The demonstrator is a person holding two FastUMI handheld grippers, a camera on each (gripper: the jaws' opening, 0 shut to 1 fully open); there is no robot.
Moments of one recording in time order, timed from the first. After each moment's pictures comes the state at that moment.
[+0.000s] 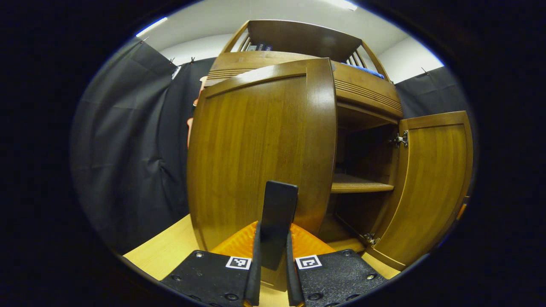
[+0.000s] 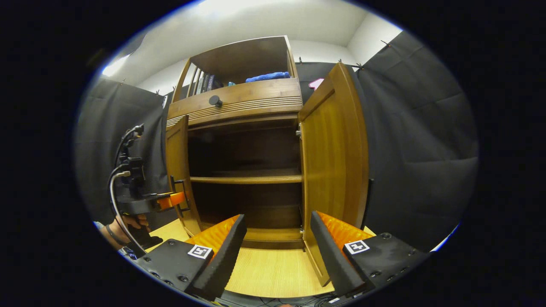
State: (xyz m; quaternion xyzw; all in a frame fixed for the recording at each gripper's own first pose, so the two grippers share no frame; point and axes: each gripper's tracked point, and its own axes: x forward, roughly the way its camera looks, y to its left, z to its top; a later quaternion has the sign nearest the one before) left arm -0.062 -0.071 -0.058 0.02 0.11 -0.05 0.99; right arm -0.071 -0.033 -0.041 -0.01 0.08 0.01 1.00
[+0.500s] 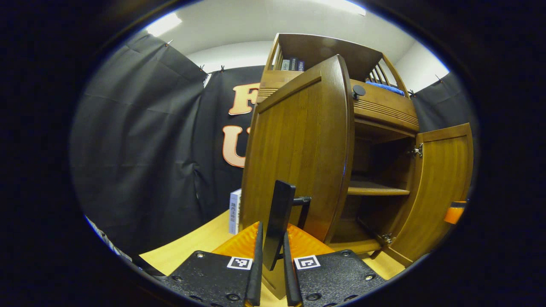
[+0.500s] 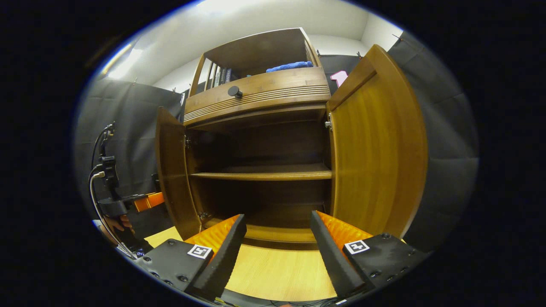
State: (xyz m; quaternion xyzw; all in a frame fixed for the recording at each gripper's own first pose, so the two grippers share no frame) left arm -0.122 0.016 -0.028 0.03 0.08 0.04 1.00; right arm -0.040 0.007 -0.060 0.00 0.10 0.09 0.99
